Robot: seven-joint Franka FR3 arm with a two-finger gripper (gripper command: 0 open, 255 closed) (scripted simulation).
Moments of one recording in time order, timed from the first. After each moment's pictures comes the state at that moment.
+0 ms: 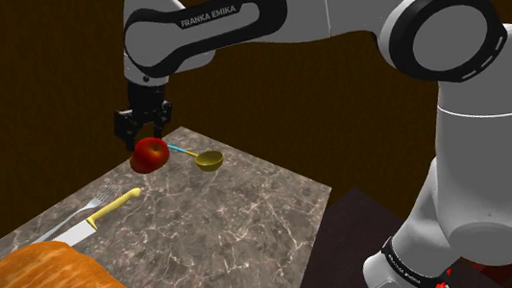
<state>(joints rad) 0.41 0.43 0.16 -1.57 0.09 2.09 0.15</state>
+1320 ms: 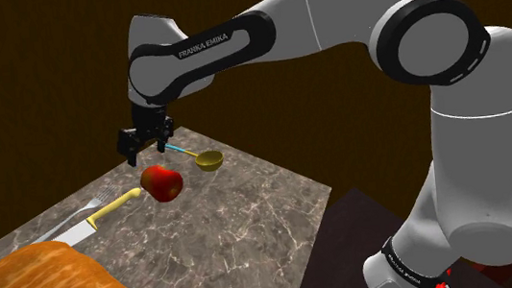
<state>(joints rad) 0.41 0.47 0.16 -1.63 0.09 2.20 0.14</state>
